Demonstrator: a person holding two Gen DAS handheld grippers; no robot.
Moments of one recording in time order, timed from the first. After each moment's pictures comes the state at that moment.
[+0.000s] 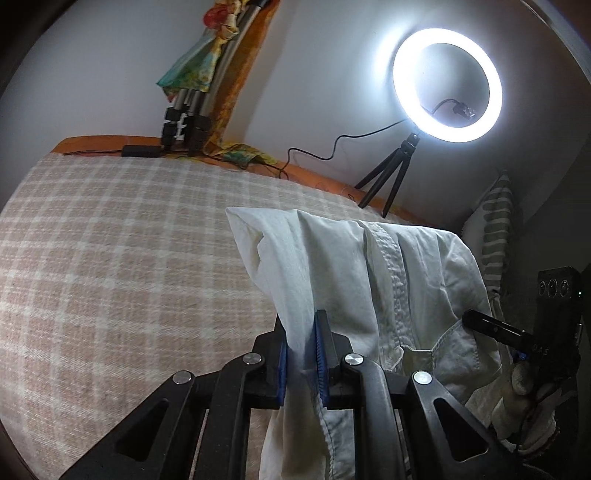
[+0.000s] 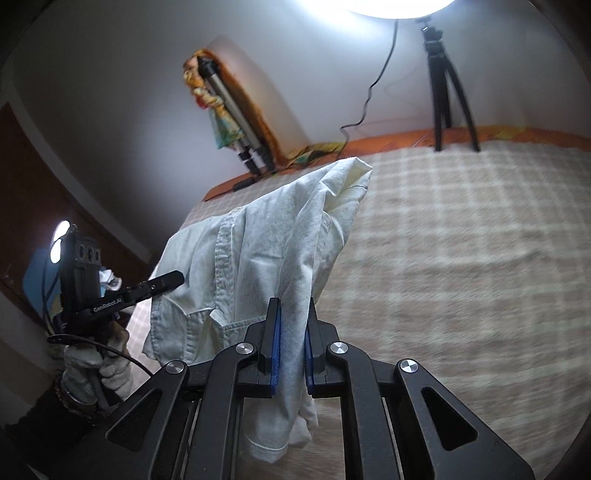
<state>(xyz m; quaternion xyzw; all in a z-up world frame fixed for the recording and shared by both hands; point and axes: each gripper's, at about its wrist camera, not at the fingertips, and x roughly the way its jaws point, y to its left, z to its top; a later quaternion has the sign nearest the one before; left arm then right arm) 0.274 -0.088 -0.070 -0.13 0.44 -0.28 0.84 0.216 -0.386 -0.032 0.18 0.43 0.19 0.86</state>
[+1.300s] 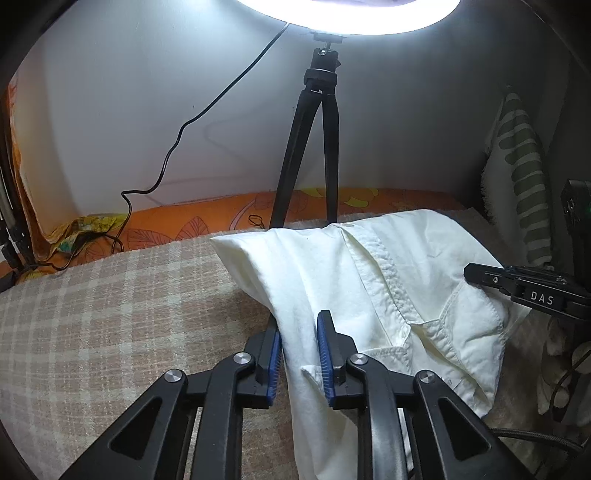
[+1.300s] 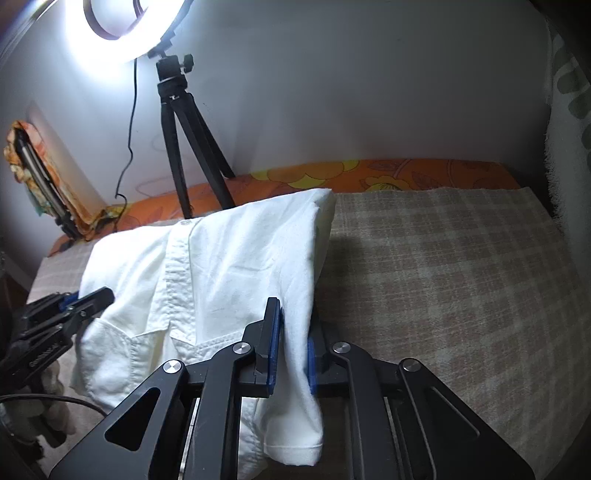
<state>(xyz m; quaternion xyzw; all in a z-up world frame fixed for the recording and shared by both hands) 0.370 -0.370 -0.092 0.03 0.40 -0.29 0.87 0.335 -0.597 -0.069 0.11 0.46 -0.01 0.88</state>
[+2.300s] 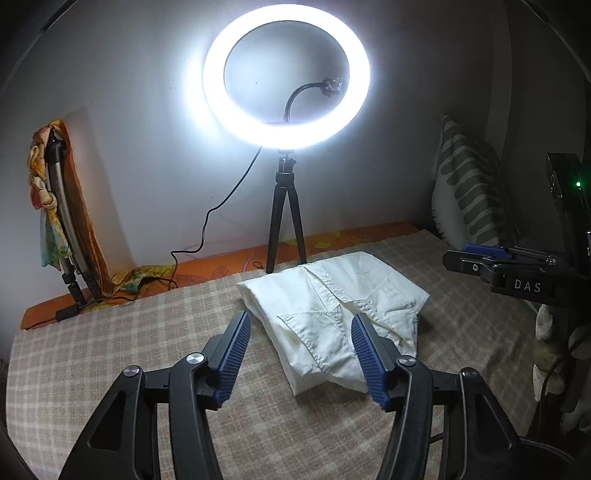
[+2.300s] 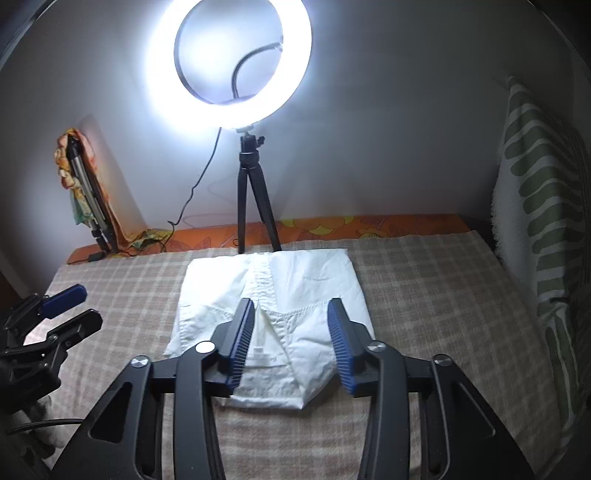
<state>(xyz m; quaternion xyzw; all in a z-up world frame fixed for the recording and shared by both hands) 0.246 -0.288 0.015 0.05 0.31 -0.32 0.90 0.239 -0.514 0.044 0.06 0.38 -0.05 0.92</state>
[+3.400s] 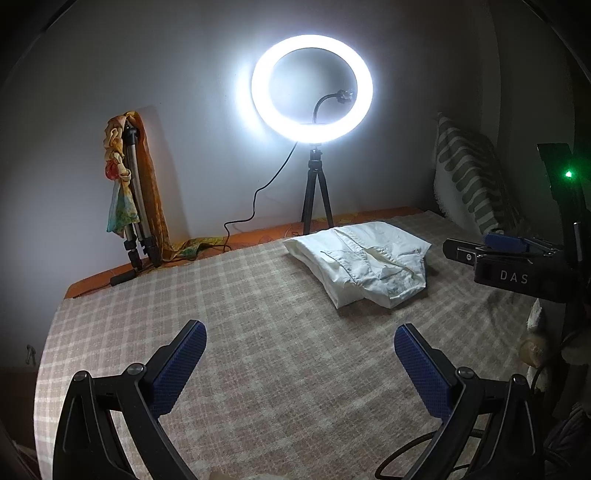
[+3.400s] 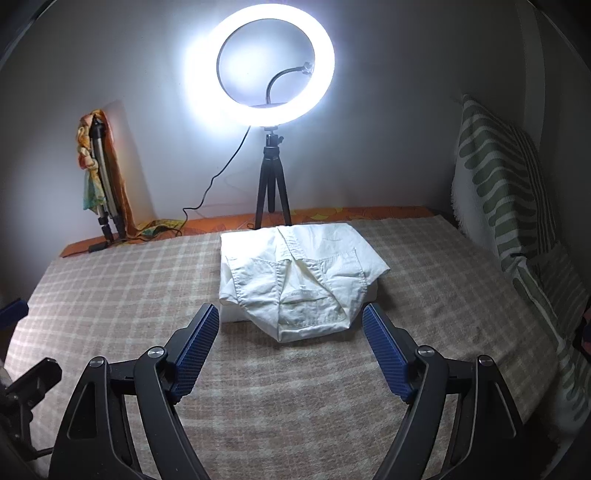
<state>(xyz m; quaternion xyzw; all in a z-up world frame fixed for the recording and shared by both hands) 0.155 -0.178 0.001 0.07 0.29 -0.29 0.91 0.150 -0.399 0.035 0.05 0.33 -0.14 0.93</state>
